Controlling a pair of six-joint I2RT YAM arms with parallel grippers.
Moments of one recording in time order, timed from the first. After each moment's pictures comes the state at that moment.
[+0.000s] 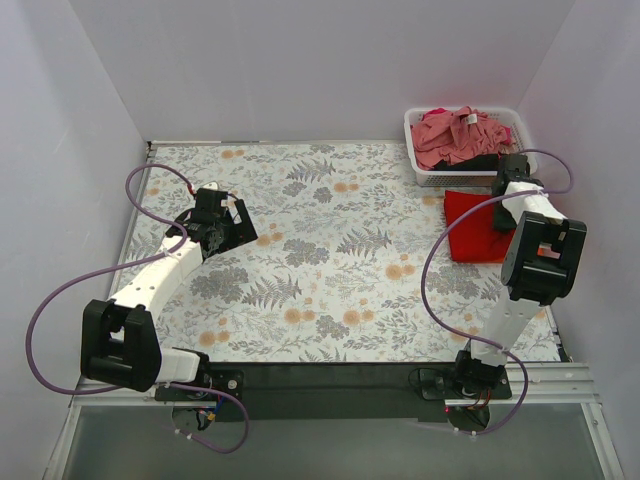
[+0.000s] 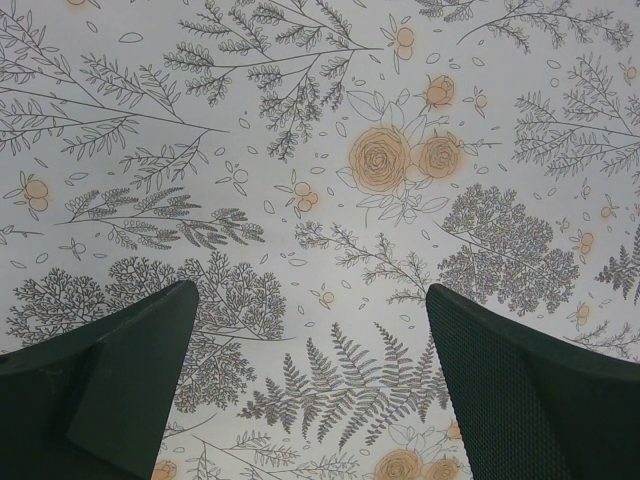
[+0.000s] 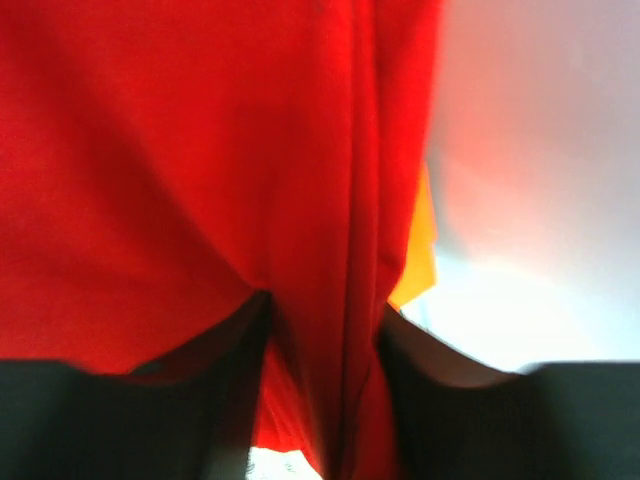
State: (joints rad) left arm -0.23 1.34 0.93 -0.48 -0.14 -0.53; right arm -0.22 1.89 1.37 -0.59 0.44 -0.10
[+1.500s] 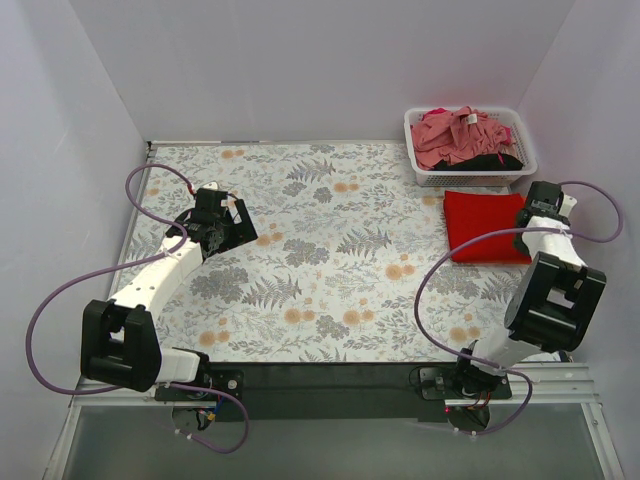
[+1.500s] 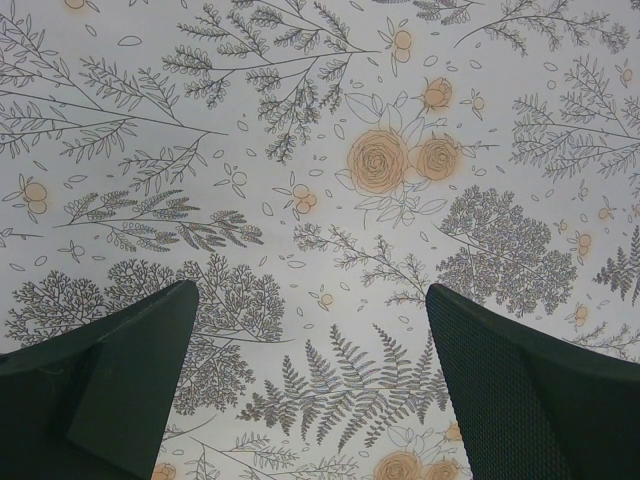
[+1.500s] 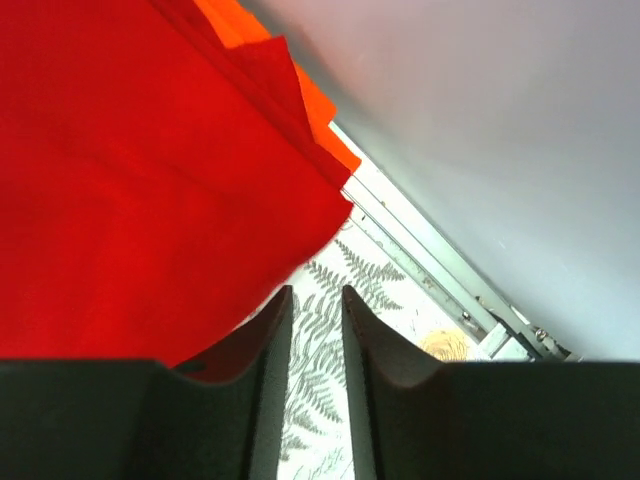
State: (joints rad) left arm -0.23 1.34 0.92 -0.47 -0.14 -0.53; right arm -0.38 1.59 1.03 -0.46 0.43 0.19
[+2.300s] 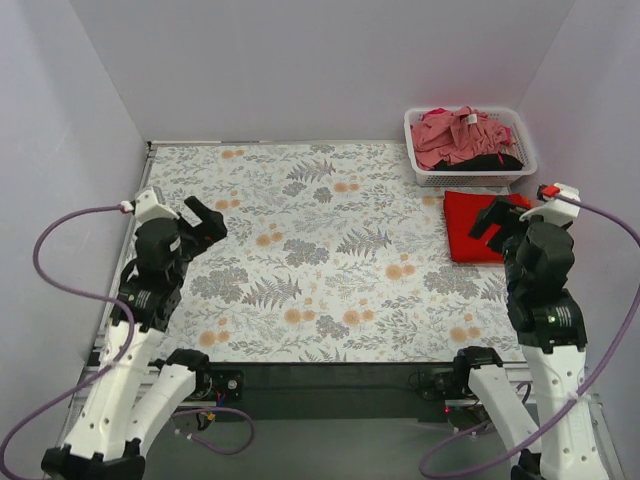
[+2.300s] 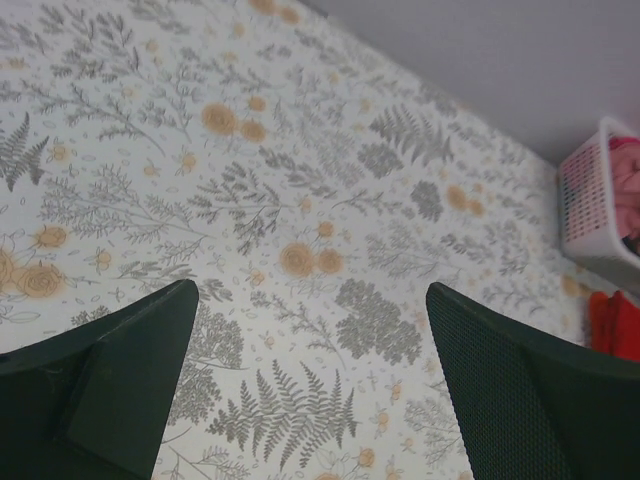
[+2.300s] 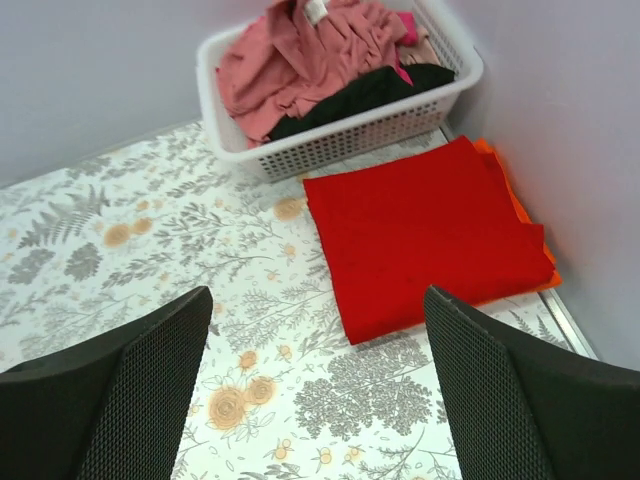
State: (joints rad) left arm -0.23 0.77 0.87 -0.48 -0.27 -0.59; right arm 0.08 0.67 1.00 -0.57 0.28 0.25
